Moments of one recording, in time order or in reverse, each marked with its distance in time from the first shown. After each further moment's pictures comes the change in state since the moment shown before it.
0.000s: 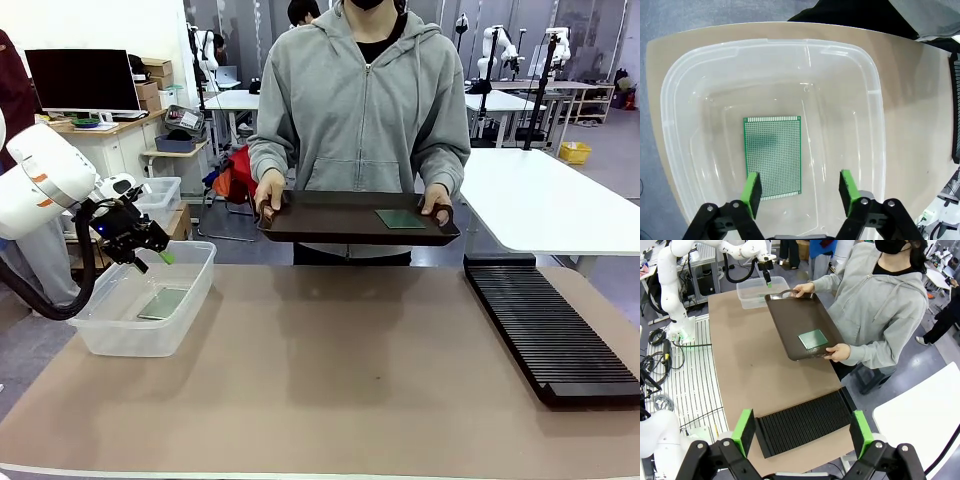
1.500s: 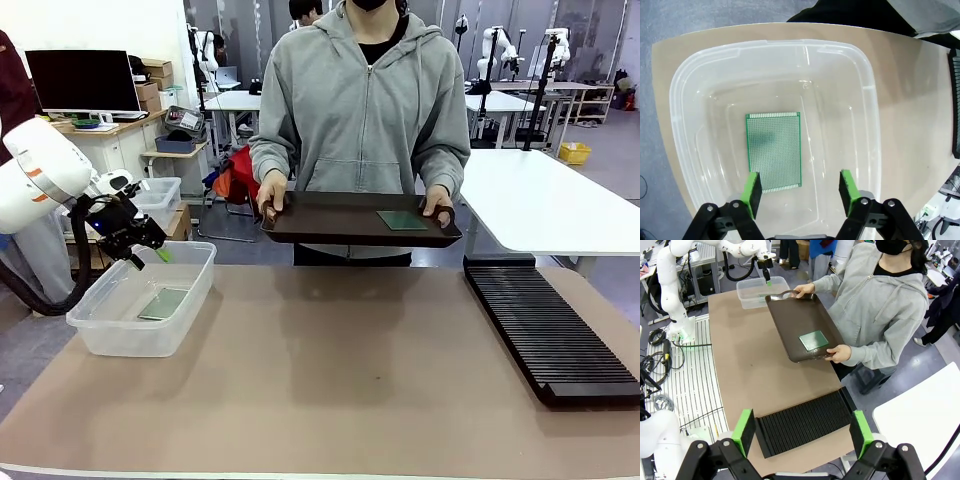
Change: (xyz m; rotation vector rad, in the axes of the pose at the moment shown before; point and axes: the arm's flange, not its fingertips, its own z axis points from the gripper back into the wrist) left arm 0.001 -0.004 0.019 0.004 0.009 -0.023; right arm 0.000 0.000 0.000 0.000 0.000 0.000
